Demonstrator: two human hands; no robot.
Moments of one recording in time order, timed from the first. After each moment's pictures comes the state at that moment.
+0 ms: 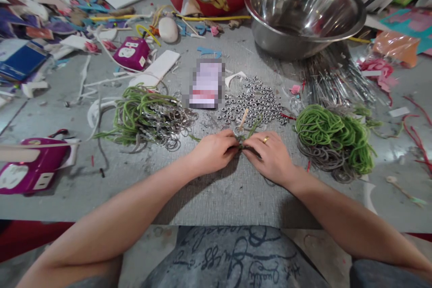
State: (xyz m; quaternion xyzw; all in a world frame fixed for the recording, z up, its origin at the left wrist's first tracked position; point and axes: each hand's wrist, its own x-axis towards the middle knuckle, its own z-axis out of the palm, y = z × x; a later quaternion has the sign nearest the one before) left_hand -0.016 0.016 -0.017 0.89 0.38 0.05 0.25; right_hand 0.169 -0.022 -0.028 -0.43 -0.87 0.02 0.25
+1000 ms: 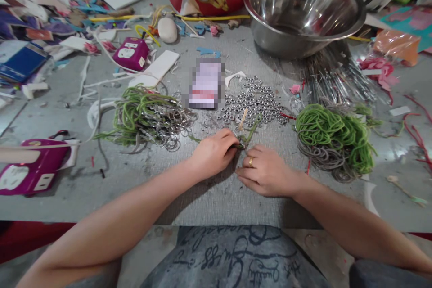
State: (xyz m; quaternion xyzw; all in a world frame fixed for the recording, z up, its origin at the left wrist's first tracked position) left_hand -0.018 0.007 -0.032 0.88 0.39 0.17 0.20; right_hand 0.164 -0.034 -0.018 -0.27 -0.95 0.06 0.15
